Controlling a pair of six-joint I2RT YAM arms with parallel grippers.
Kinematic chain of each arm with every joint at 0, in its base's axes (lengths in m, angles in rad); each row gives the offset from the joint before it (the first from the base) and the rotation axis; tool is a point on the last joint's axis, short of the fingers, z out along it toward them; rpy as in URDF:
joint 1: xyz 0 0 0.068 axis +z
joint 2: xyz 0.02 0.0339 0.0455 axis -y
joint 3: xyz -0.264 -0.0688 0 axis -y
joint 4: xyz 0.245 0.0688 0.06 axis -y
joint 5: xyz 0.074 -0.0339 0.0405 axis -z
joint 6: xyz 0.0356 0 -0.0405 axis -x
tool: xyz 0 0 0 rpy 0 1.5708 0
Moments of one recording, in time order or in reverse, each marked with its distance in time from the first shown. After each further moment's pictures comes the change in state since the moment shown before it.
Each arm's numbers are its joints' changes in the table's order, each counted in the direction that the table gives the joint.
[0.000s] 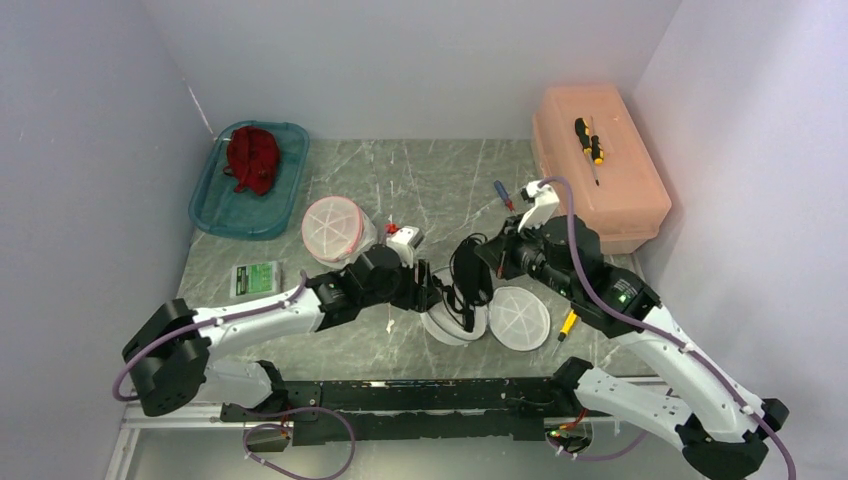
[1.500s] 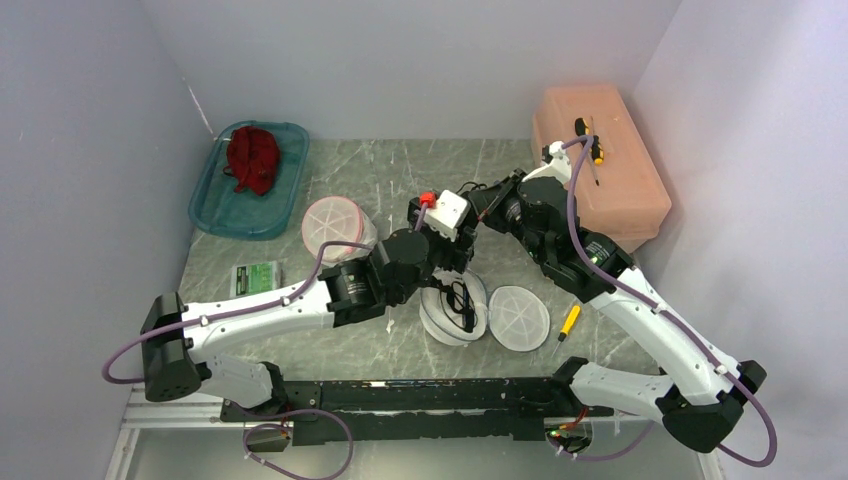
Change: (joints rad) left arm -0.238 -0.046 0.427 0.056 -0.581 -0.537; right arm -0.016 -0.230 0.206 0.101 0.319 -0.409
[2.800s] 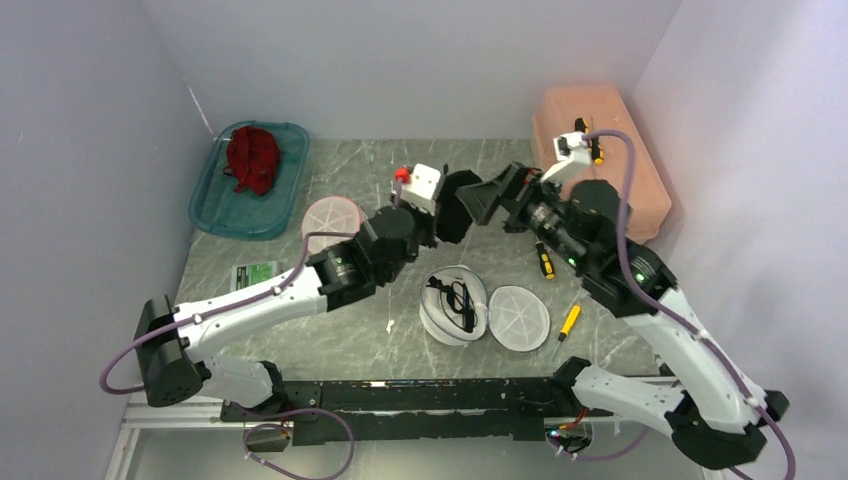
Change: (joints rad) left arm 0.101 -0.002 0.018 -0.019 -0.018 0.065; right arm -0.013 0.072 0.090 0.007 -0.246 0.198
